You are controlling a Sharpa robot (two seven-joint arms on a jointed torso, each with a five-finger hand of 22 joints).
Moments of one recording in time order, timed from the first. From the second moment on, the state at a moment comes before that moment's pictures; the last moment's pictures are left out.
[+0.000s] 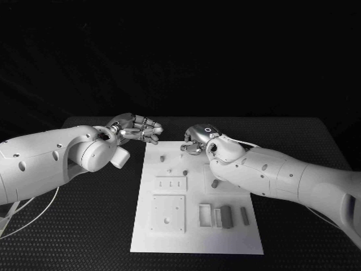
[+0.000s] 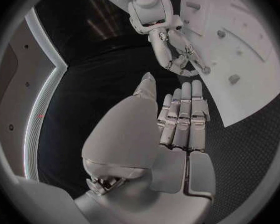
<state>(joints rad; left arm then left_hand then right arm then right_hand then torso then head) 1.36 -0.81 -0.16 1.38 -0.23 -0.16 0.09 1.57 -0.05 -0.02 0.29 0.05 0.70 0.19 0.32 0.41 0.99 0.19 0.10 0.09 0.93 0.13 0.32 0.69 0.05 0.95 0.03 0.14 0.65 1.20 -0.30 -0.17 0.93 -1.62 -0.47 -0.24 0.92 -0.08 0.57 -0.19 0.05 0.93 0.11 0.25 0.57 1.27 0.00 1.11 1.04 1.25 -0.11 1.47 1.06 0.25 1.17 -0.04 0.90 1.31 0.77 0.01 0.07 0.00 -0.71</state>
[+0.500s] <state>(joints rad) 1.36 -0.83 -0.16 1.38 -0.23 -0.16 0.10 1.57 -0.05 -0.02 0.29 0.05 0.70 0.19 0.32 0.41 0.99 0.19 0.10 0.09 0.93 0.13 0.31 0.69 0.05 0.95 0.03 0.14 0.65 1.27 -0.42 -0.11 1.08 -1.57 -0.46 -0.20 0.93 -0.10 0.57 -0.20 0.05 0.92 0.12 0.24 0.57 1.28 0.00 1.11 1.05 1.25 -0.10 1.47 1.04 0.25 1.16 -0.04 0.90 1.31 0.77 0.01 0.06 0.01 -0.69</state>
